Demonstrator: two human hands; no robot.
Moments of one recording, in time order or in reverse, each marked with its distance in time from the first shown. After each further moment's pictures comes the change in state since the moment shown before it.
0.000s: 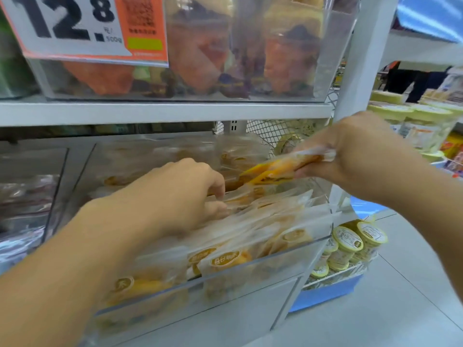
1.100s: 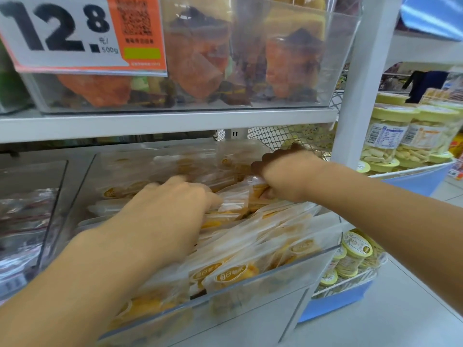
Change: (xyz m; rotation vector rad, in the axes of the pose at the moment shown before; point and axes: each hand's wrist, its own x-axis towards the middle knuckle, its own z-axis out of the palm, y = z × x) left_hand 0.003 -0.021 0.031 0.187 0.171 0.103; right_hand 0.075 -0.009 0.084 -0.491 -0.355 -0.182
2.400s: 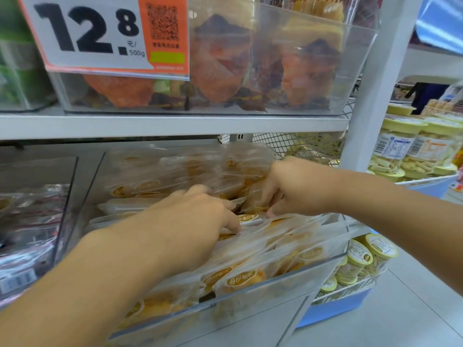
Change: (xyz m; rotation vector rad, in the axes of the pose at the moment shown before) left_hand 0.002 0.002 -0.005 -0.121 -0.208 0.108; right_hand -0.024 -0.009 -0.025 0.429 -0.106 -0.076
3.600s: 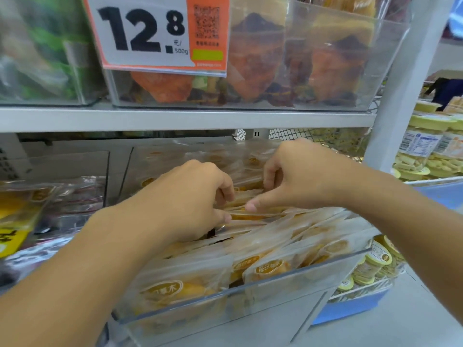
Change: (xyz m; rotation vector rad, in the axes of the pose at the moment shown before) left_hand -0.024 -0.018 -0.021 -0.228 0.146 -0.217; right_hand -0.008 -0.055 -0.019 0.097 0.192 0.117
